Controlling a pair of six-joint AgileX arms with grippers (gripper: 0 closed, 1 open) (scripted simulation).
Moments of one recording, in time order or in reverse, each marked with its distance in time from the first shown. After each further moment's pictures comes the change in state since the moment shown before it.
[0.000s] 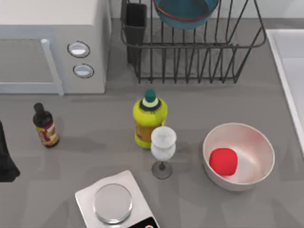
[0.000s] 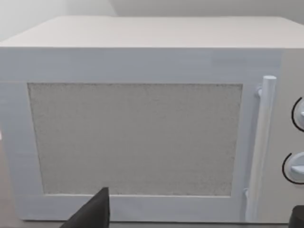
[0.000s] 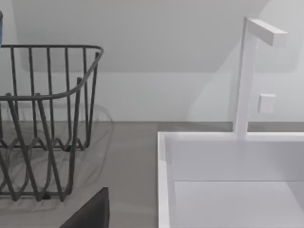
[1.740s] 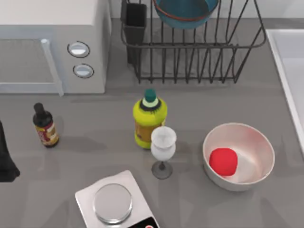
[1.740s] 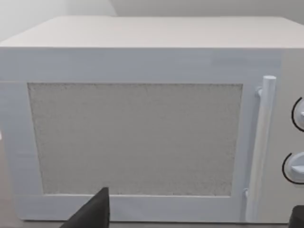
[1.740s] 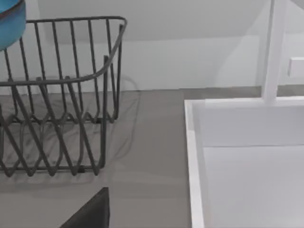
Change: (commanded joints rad) left arm 0.000 0.000 0.000 0.000 0.000 0.000; right arm 0.061 0.160 0.149 -0.115 0.006 0.068
